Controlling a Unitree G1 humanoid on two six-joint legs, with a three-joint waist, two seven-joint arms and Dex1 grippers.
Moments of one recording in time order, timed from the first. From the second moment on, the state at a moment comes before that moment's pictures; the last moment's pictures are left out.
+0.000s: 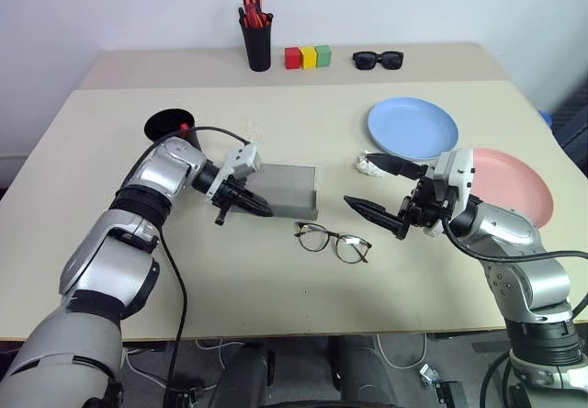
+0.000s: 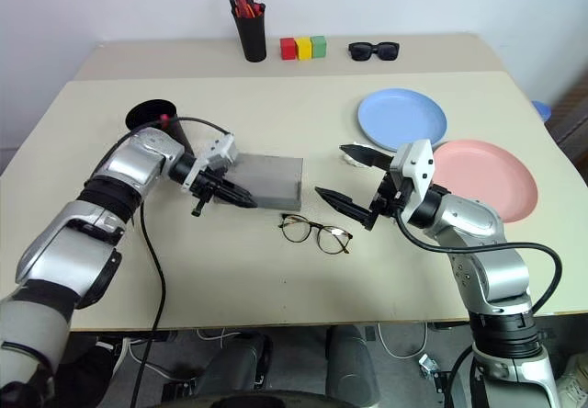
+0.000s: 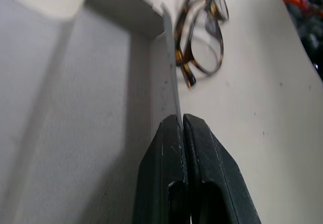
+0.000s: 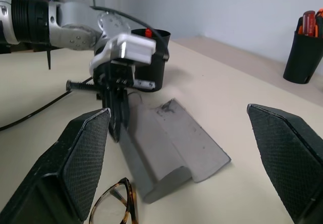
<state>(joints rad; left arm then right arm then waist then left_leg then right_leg) -1.05 0.54 -0.53 0.90 -0.25 0.13 -1.61 -0.24 -0.57 -0.10 -0.32 0.56 0.31 0.89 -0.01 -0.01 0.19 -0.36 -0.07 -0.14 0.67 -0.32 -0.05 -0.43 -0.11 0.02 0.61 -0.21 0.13</state>
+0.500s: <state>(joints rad) -1.07 0.45 -0.40 1.03 -0.17 0.16 -1.61 -0.23 -0.57 -0.10 -0.32 0.56 0.31 0.89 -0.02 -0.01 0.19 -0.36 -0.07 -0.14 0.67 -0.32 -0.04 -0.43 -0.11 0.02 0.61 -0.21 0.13</state>
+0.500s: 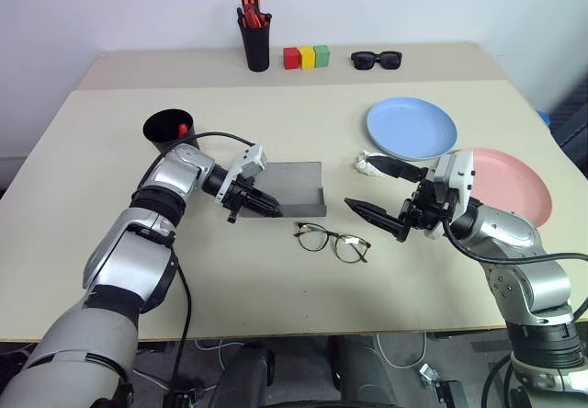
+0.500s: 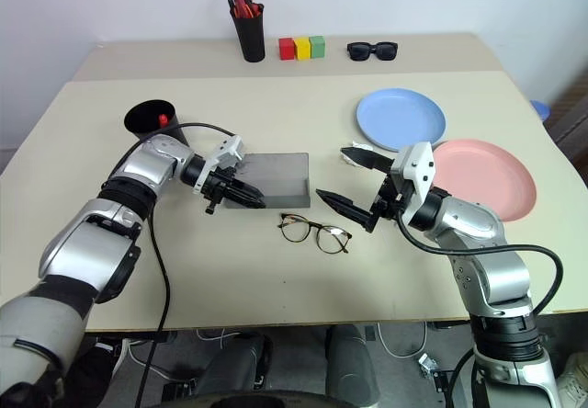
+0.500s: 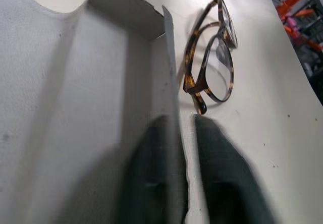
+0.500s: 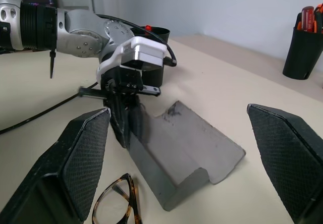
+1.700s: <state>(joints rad) -0.10 0.75 0.31 -0.34 -0.70 0.61 -1.28 -0.50 -0.85 0.43 -0.50 0.21 0.89 0.77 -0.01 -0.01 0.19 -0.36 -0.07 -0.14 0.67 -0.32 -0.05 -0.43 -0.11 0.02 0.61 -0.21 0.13</state>
